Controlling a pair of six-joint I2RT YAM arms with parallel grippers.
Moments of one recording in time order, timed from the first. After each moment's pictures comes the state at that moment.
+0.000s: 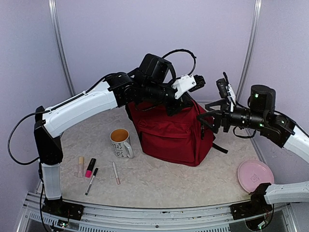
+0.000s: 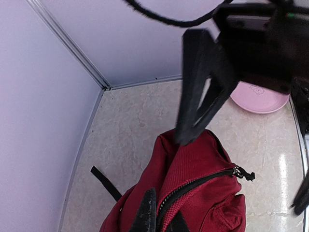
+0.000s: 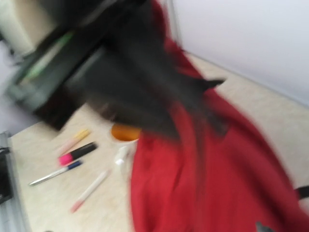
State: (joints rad) left arm -1.04 2.01 2.17 -0.60 0.12 0.50; right arm 0.65 0.91 0.94 -0.26 -0.37 0.08
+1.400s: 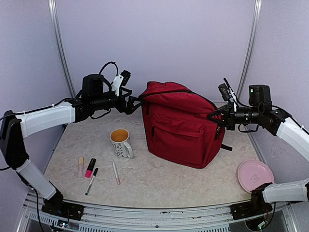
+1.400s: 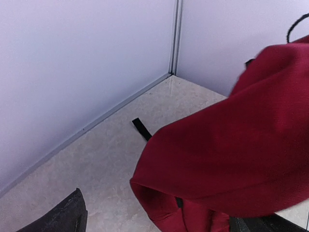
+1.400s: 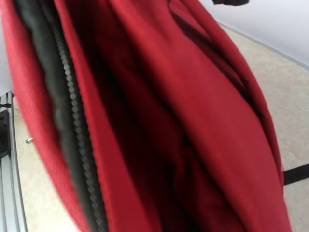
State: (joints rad) left arm -0.56 1.55 1.20 0.12 0.37 0.07; right arm 0.32 1.07 0.97 -0.35 -0.78 -0.14
